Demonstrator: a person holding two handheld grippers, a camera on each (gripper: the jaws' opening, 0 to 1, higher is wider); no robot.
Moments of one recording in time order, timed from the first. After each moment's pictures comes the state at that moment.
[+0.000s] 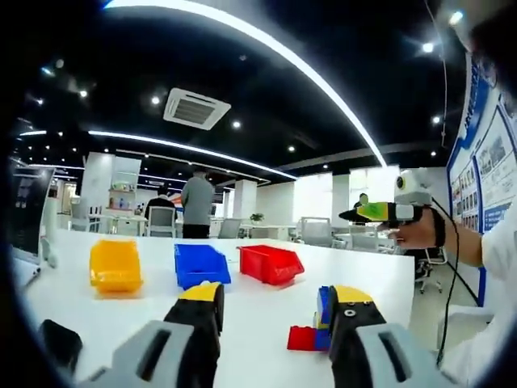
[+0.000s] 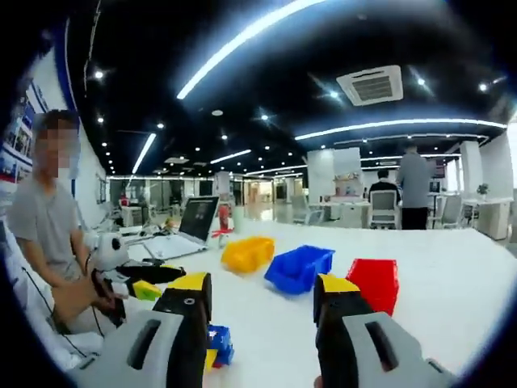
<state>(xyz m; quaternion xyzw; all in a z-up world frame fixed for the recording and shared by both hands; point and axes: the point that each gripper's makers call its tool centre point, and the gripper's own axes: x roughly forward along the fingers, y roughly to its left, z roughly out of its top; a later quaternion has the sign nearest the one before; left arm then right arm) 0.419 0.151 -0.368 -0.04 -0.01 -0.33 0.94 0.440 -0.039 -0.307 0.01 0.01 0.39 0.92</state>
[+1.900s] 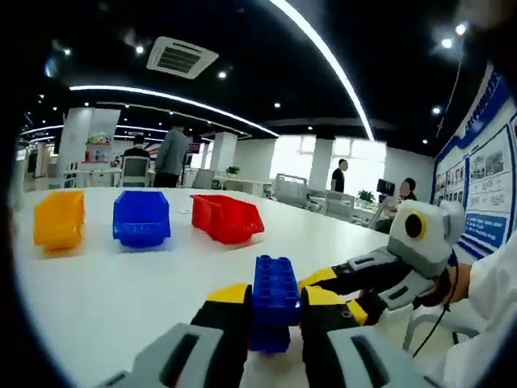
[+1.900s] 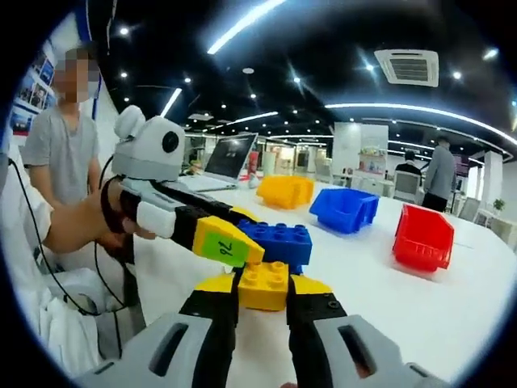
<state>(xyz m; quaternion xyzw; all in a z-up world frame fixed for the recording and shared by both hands) 0.425 0.059 -0.413 -0.07 0.14 -0.40 0.91 0.404 0.035 -0.429 -0.10 0.08 0.44 0.89</state>
